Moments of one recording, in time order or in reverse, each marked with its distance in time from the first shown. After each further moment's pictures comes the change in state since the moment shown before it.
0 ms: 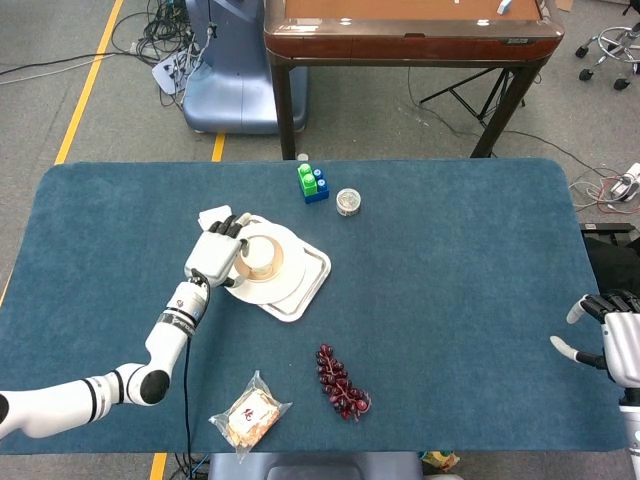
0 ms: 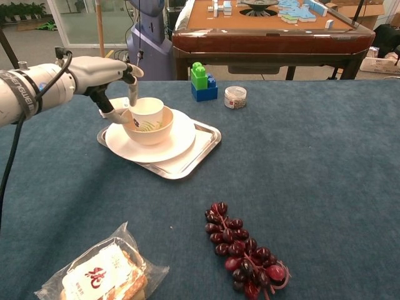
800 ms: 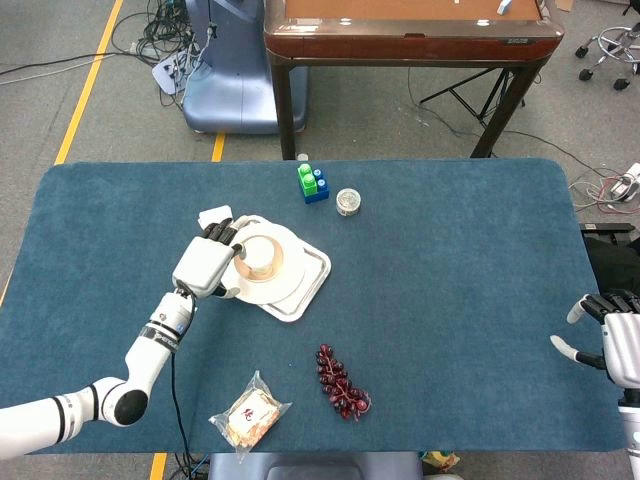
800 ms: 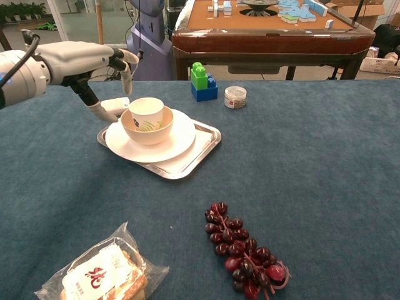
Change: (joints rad) left arm 0.102 0.092 -0.021 -0.159 0.151 0.038 -0.020; right arm -0.003 -0.010 0.001 0.002 -0.004 0.021 -0.025
